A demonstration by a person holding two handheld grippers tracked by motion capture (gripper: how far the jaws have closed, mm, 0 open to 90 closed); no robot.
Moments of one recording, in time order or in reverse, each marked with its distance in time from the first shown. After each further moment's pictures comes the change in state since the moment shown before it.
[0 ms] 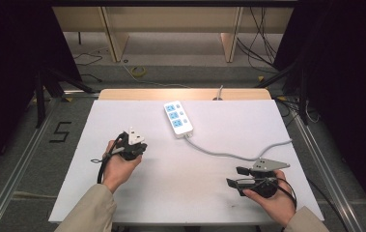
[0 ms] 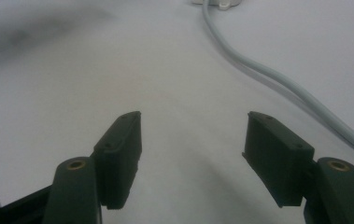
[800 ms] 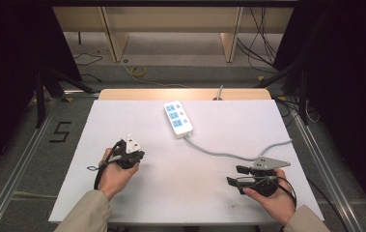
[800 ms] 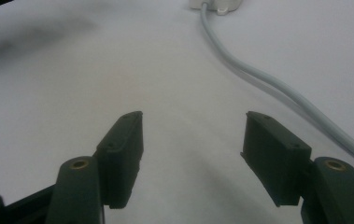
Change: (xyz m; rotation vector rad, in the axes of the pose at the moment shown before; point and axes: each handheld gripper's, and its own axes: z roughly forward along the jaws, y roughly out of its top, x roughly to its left) left arm -0.008 -0.020 -0.011 0.034 -0.008 0.011; right arm -0.001 0.003 0.000 -0.011 0.001 0.010
